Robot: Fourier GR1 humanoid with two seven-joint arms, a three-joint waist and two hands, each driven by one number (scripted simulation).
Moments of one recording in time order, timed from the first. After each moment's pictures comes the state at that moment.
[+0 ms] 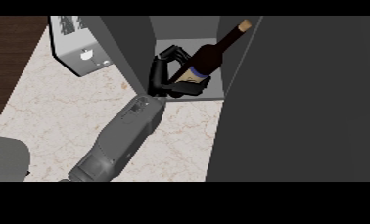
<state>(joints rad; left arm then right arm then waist) -0.81 0.00 -0.41 -0.59 0.43 0.57 -0.61 -0.61 -0.24 -0.05 -2.42 -0.16 -0.12 0.98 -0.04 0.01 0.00</state>
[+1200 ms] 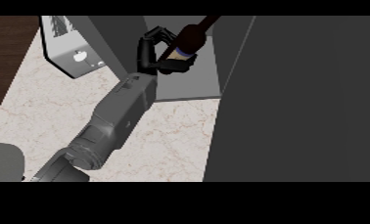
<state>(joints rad) -1.07 0.01 -0.21 -0.18 0.56 0.47 -0.77 -0.59 -0.22 -0.03 -2.41 -0.19 -0.10 0.94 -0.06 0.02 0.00</state>
